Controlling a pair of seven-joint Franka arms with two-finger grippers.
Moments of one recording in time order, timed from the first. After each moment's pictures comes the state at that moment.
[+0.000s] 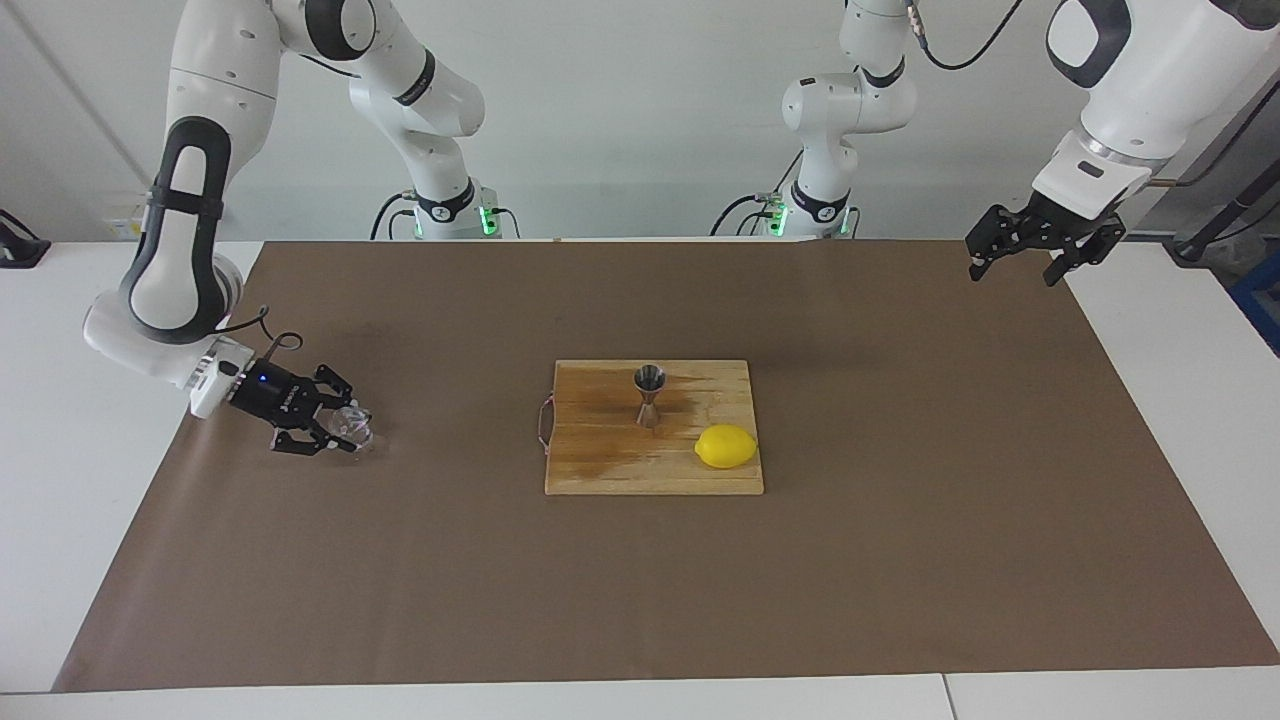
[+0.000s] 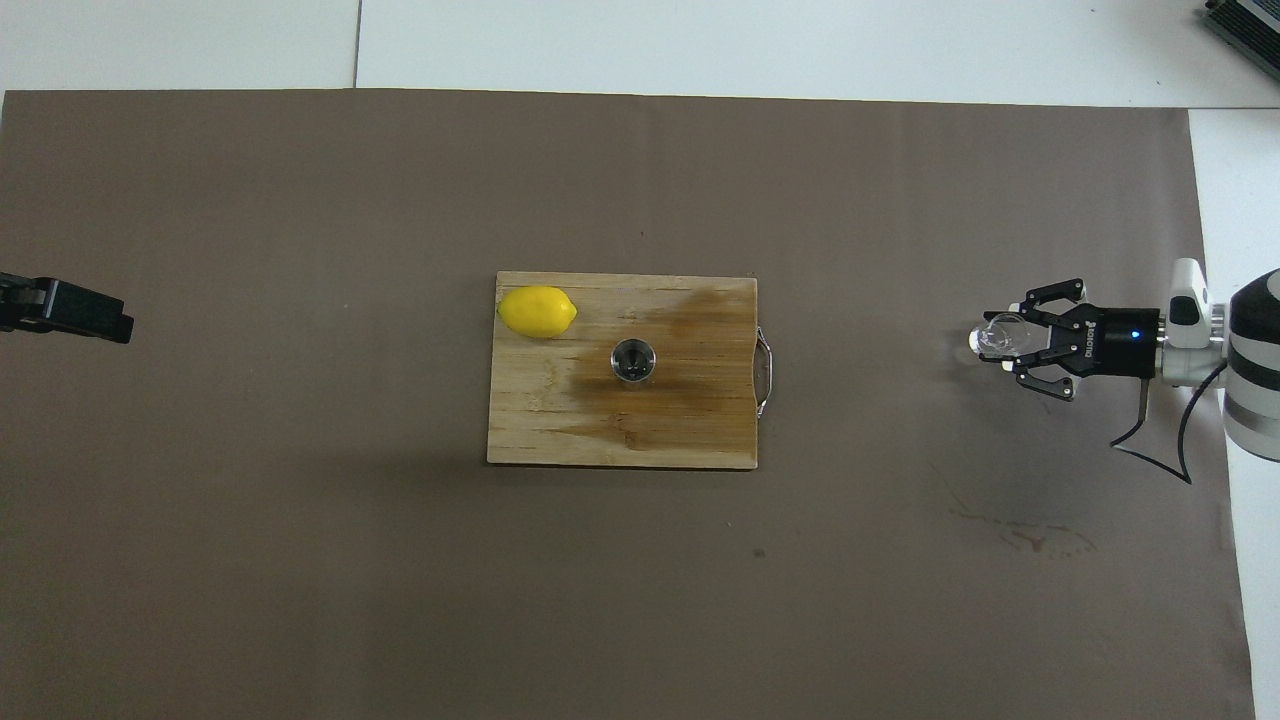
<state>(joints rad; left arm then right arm) -0.01 0.01 0.00 -1.57 0.00 1.56 0.16 -0.30 0.41 -0.06 -1.95 1.00 1.92 -2.33</state>
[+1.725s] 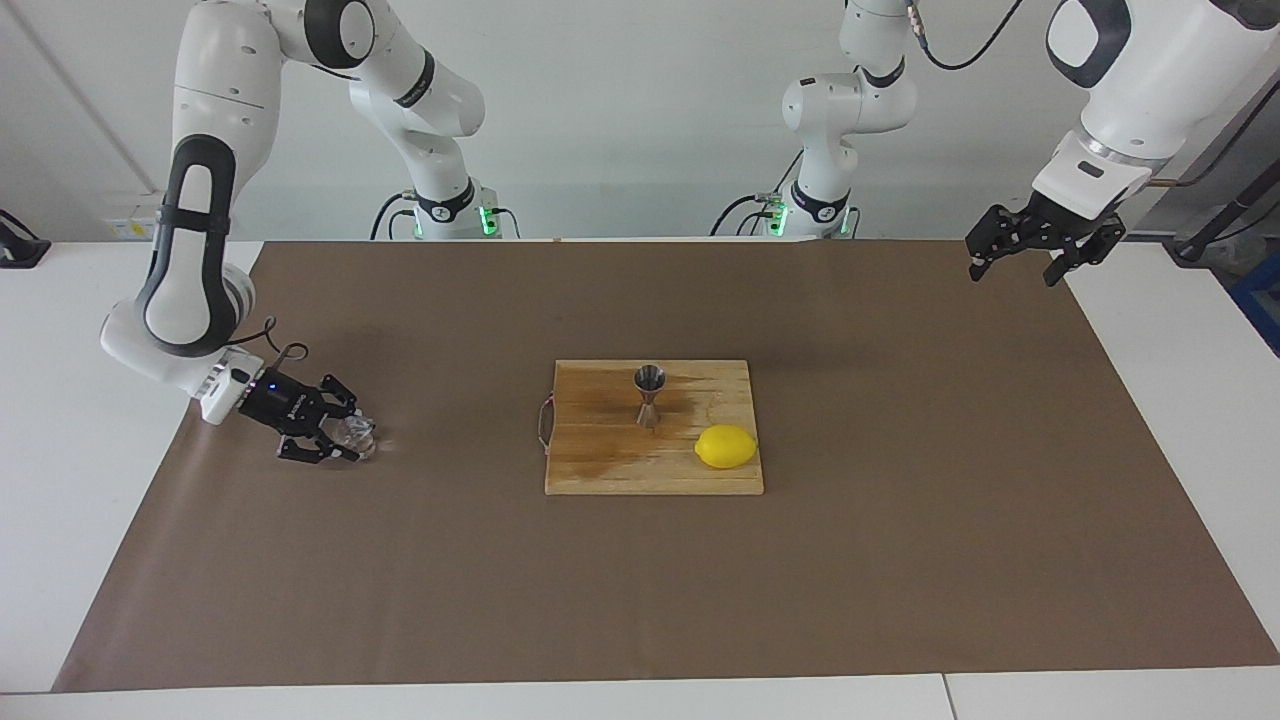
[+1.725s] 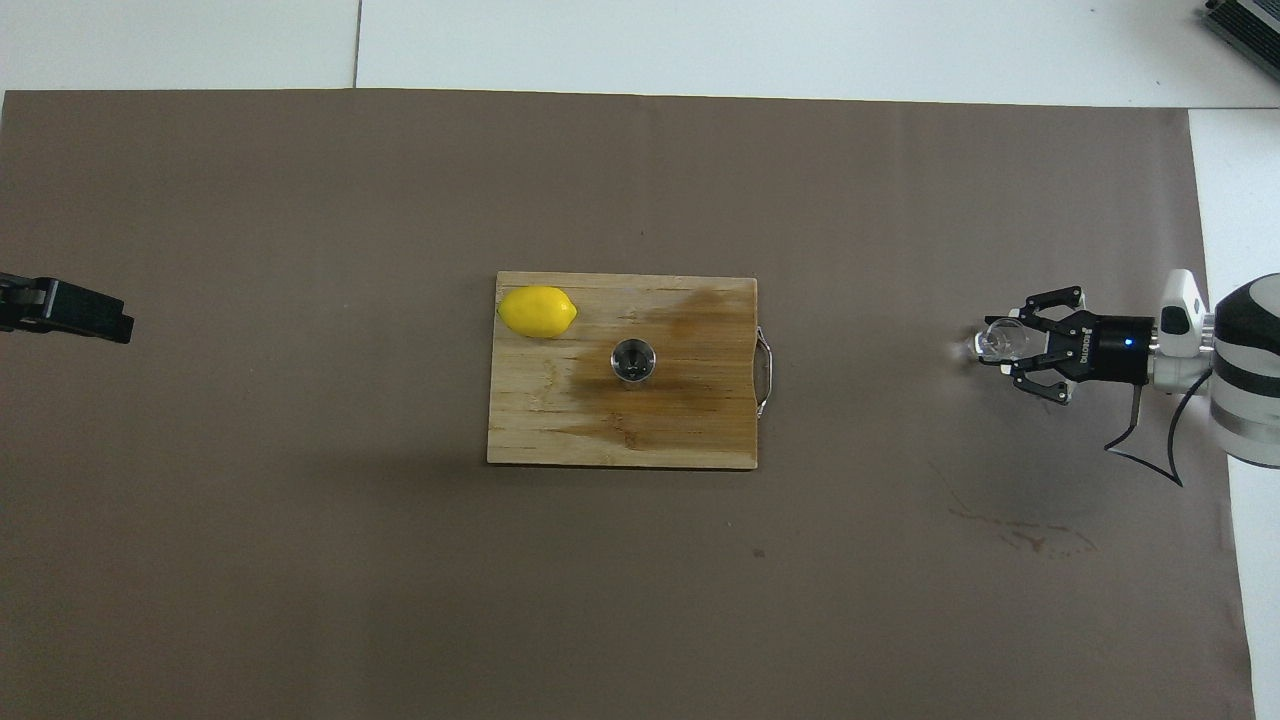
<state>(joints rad) -0.01 0.01 0.00 -1.57 0.00 1.56 0.16 -0.31 0.43 -0.06 -1.97 1.02 1.98 -2.38</state>
